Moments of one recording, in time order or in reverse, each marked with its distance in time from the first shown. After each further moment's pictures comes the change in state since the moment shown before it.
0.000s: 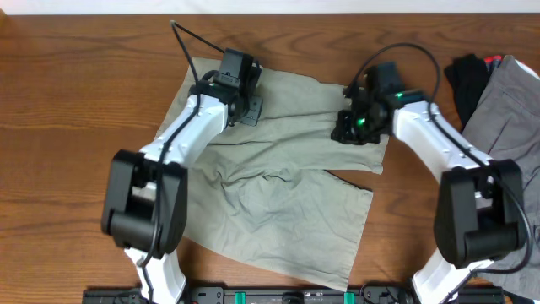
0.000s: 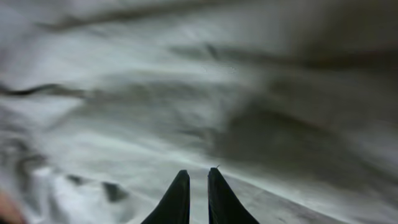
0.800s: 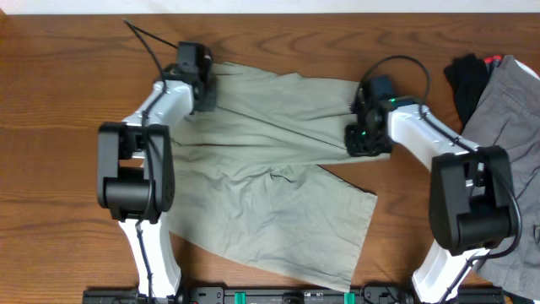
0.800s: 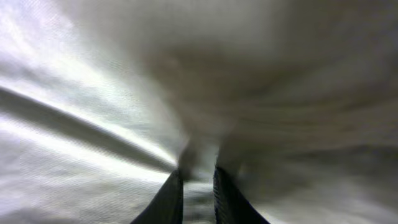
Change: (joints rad) left arm 0.247 0.178 0.112 0.033 -0.173 0.040; right arm -0.036 0.064 -0.016 -0.065 0.256 -0.095
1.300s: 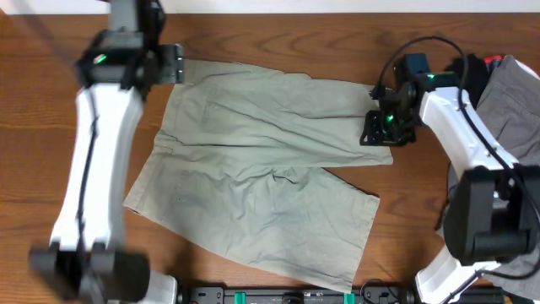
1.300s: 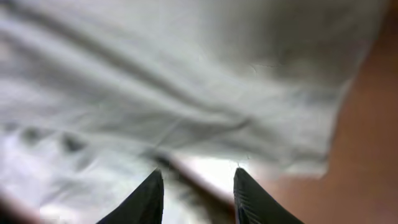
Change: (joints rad) left arm 0.039 -0.510 0.224 -0.500 -0.036 -0.072; right arm -0.105 -0.088 0.179 -0.342 -0.179 -0.134
